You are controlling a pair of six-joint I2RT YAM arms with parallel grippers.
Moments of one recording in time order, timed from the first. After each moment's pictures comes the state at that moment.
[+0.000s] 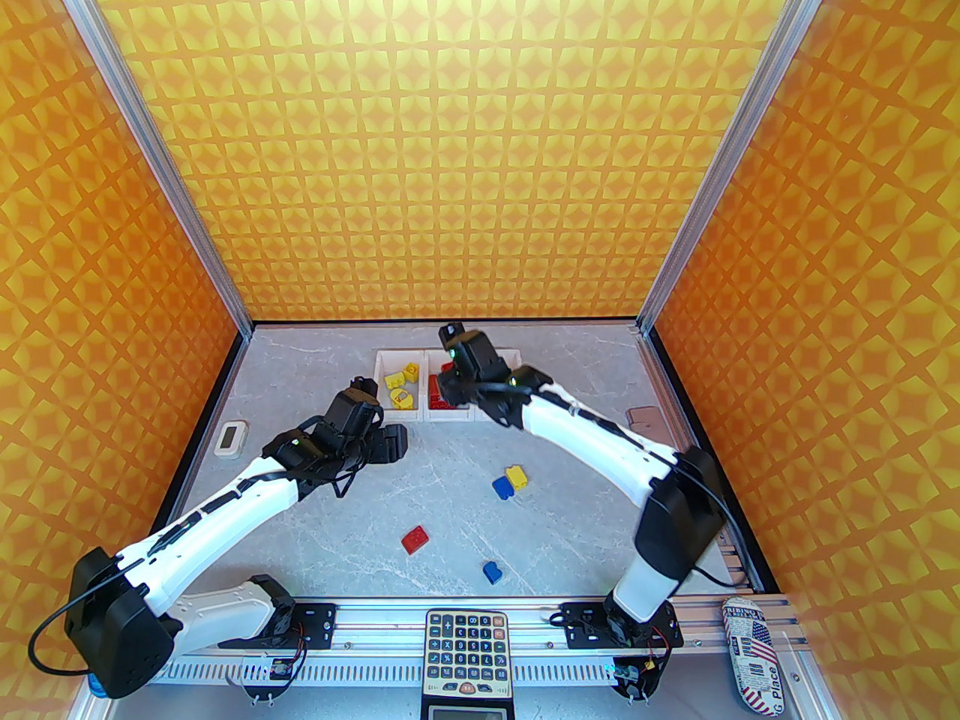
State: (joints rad) left arm -0.63 1.20 0.97 -0.61 -0.14 -0.56; right arm 0.66 1.78 1.58 -0.54 0.16 0.19
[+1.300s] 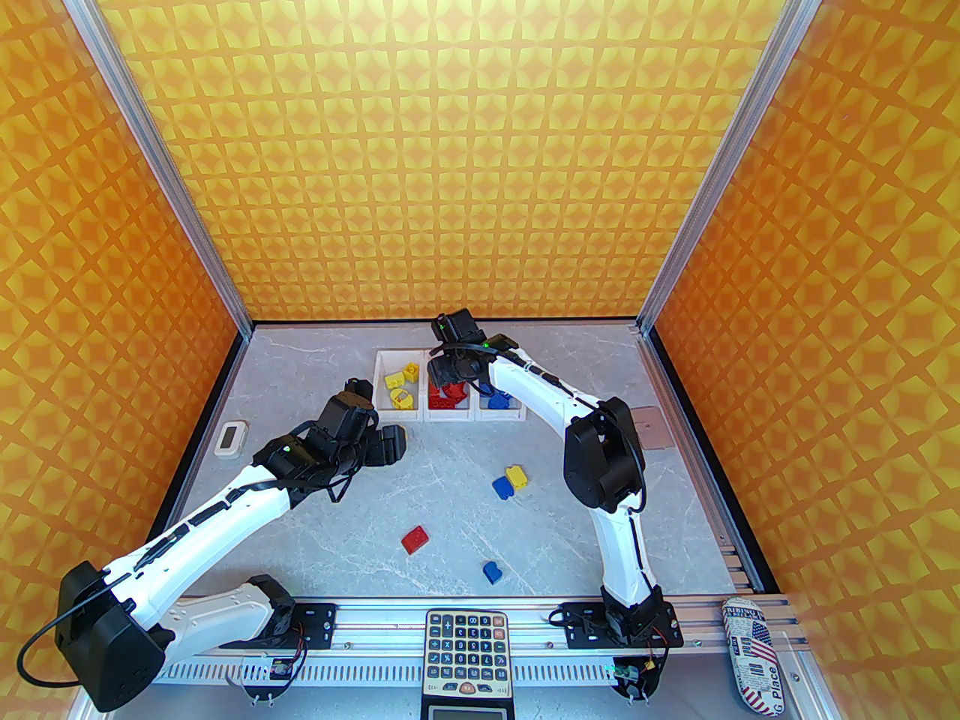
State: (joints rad) left arm -0.63 1.17 0.96 -0.62 -0.14 -0.57; right arm 0.57 2.14 1.90 -0.66 0.05 0.13
